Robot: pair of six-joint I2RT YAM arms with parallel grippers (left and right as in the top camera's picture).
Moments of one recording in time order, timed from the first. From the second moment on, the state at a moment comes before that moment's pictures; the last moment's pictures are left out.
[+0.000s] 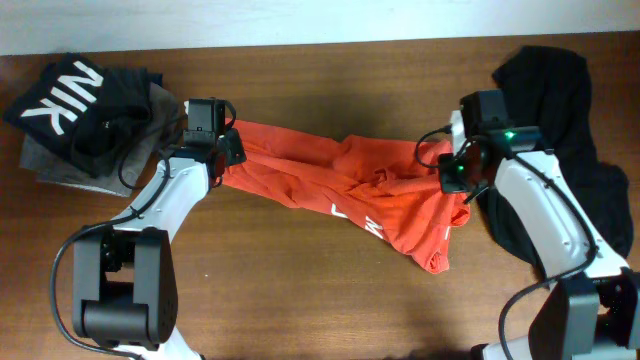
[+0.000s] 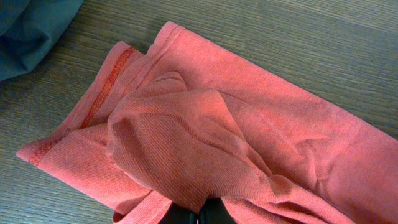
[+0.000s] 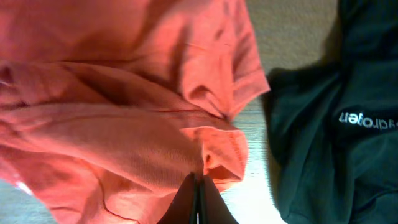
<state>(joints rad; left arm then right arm) -0.13 1.85 1.19 -0.30 -0.13 -0.33 0.05 1.63 1.25 -0.93 0.03 0.02</state>
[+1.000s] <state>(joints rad) -0.13 1.85 1.19 -0.31 -0.14 -0.30 -0.05 1.75 1.38 -0.87 -0.03 0.06</state>
